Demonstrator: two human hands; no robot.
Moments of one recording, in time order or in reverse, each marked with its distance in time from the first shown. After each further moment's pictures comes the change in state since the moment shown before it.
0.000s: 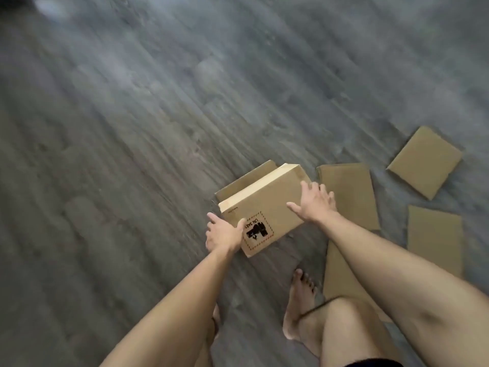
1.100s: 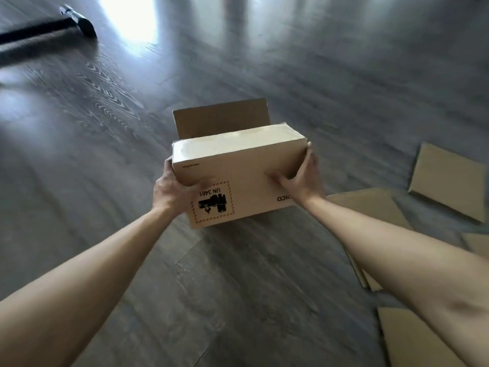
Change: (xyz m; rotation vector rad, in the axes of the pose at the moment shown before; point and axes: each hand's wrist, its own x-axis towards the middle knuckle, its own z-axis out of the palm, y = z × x) left_hand 0.278 0.074 0.003 -0.319 0.362 0.788; right_hand 0.221 -0.015 0.081 0.854 0.767 -0.109
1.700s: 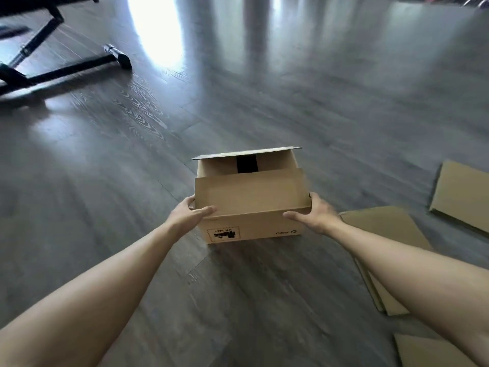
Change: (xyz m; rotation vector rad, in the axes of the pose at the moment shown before) left_hand -0.010 -0.025 0.002 -0.050 -0.271 -0.246; right_hand -0.017 0.038 -0.020 -0.191 -0.407 0.104
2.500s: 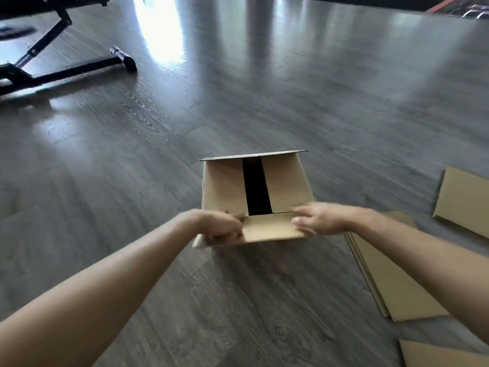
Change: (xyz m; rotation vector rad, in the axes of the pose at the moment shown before) left_hand -0.035 0.064 0.022 0.736 -0.582 0.161; right_hand -0.028 -0.049 -0.045 -0.450 -0.461 -0.248
